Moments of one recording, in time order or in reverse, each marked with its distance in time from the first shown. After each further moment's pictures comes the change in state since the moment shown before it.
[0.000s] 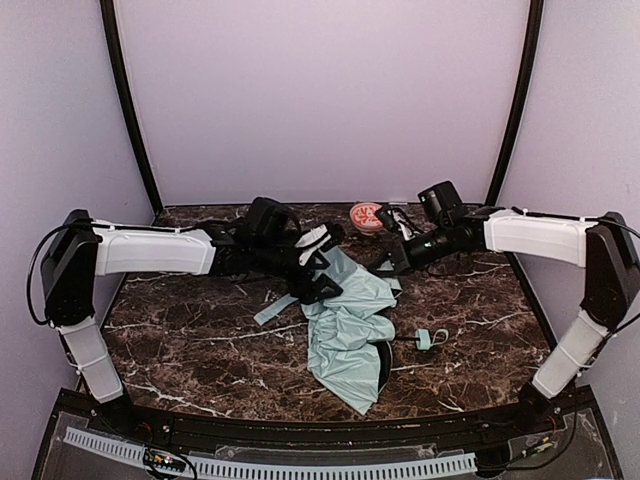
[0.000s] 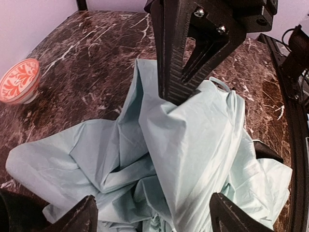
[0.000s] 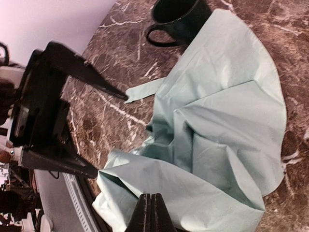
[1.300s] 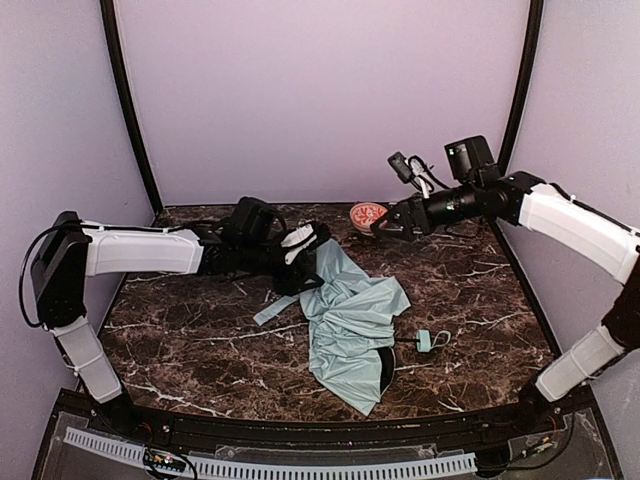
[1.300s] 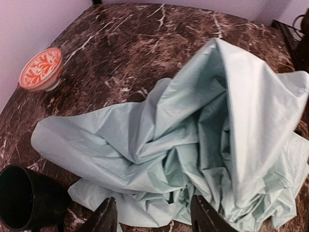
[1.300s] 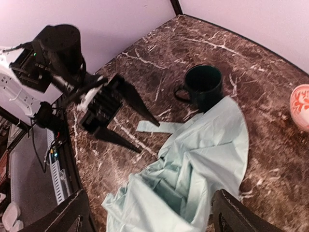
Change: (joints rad) left arm 0.051 -0.090 -0.104 -0.002 -0.016 0.109; right arm -0.003 -0.244 0.102 -0.149 0.027 -0.222
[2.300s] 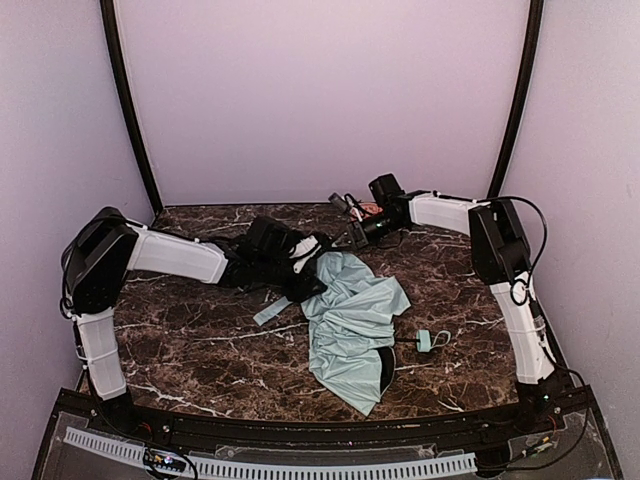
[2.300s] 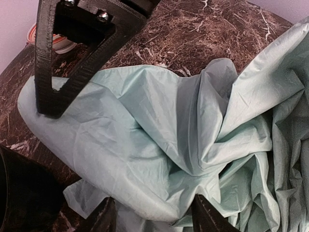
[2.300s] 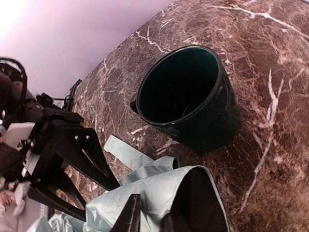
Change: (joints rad) left arm 0.020 0.230 0.033 0.180 -0.116 -0.135; right arm -0.054 1.044 0.750 0.044 -0.411 -0.161
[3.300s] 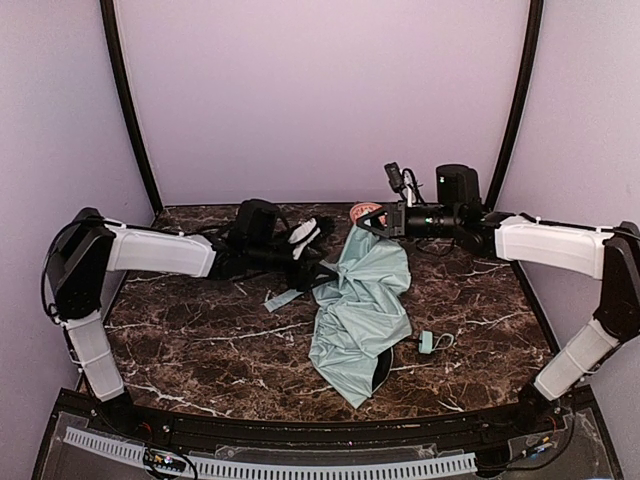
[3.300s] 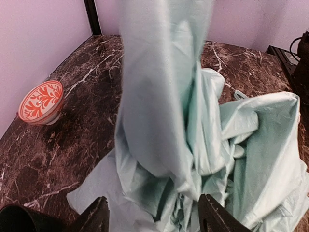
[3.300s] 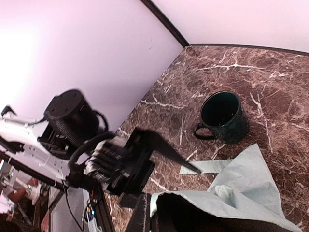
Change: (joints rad) left arm 0.001 -0.065 0.024 0.099 0.209 0.090; right arm 0.079 -0.913 -0.943 0.626 0.372 0.671
